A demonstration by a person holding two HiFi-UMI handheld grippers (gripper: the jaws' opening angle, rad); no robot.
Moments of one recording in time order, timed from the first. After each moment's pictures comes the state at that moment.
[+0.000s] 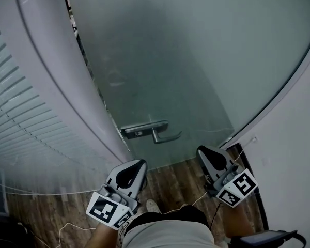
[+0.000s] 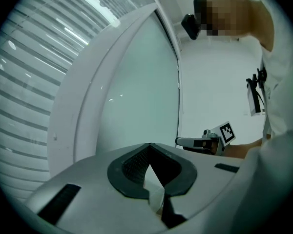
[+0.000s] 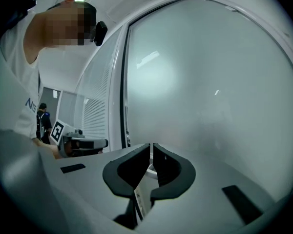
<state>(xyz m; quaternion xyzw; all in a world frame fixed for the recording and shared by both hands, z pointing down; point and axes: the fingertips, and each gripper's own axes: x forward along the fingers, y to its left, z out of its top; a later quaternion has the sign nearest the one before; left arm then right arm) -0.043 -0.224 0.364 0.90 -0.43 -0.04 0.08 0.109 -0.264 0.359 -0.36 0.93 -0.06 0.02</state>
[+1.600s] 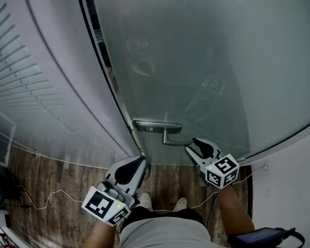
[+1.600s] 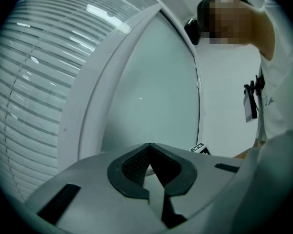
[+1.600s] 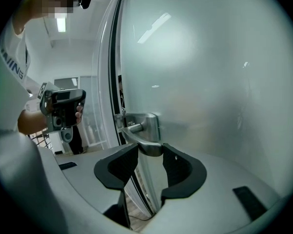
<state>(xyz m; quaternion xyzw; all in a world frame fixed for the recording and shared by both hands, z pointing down) -0.044 -0.221 0.362 0.83 -0.55 -0.05 0.10 0.072 -0.343 0.483 -0.21 0.96 -0.10 -0.14</state>
